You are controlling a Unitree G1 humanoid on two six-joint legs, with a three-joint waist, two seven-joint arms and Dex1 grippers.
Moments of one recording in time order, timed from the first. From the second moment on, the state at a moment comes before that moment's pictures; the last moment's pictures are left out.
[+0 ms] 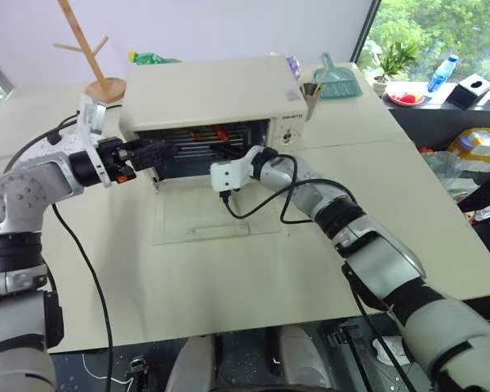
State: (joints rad) left arm -0.71 0.78 0.22 0.18 -0.83 0.99 -0.86; right arm -1.10 -0.21 0.54 0.86 -0.67 -0.43 0.20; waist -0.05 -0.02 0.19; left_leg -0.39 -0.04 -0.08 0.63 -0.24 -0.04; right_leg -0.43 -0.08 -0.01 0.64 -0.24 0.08
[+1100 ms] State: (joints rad) left arm -0.44 0.85 0.20 -0.11 -0.73 0.85 -1.06; right arm -1.10 -0.21 0.54 0.86 -0.68 -0.45 0.20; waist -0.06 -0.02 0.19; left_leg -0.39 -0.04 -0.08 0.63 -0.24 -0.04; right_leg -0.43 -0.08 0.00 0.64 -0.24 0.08
